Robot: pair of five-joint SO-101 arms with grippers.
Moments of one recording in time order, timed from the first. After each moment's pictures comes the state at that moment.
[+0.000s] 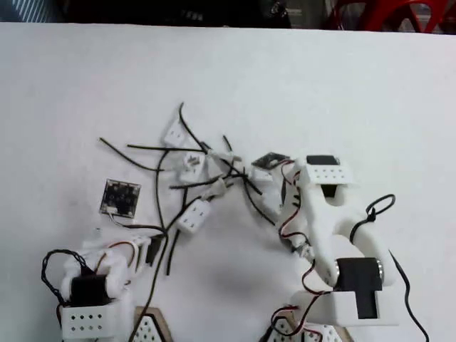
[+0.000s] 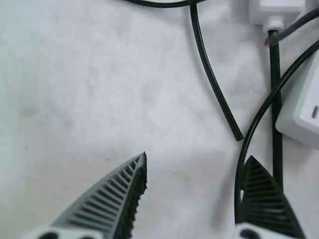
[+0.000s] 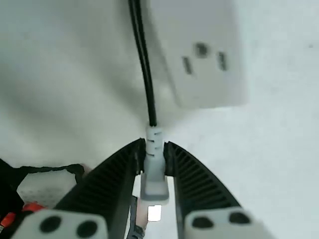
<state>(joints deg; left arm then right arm) -9.1 -103.7 97.2 73.0 -13.1 -5.3 -4.2 40.3 78.9 39.2</state>
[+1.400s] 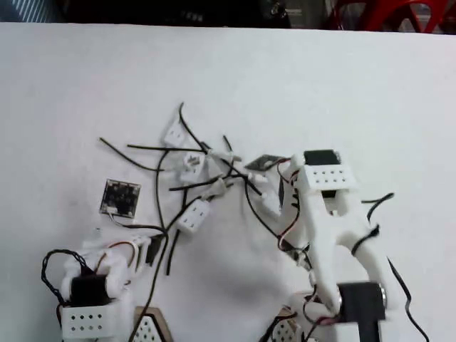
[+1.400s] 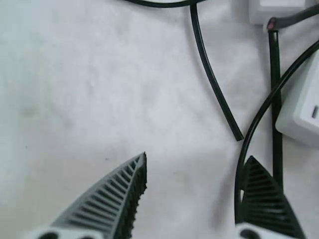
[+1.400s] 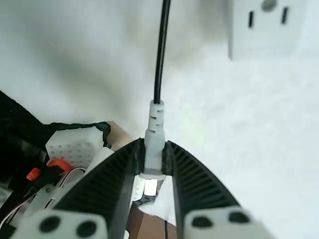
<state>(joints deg) -9.1 -103.7 97.2 73.0 -13.1 -7.6 -15.6 35.6 95.8 39.5</state>
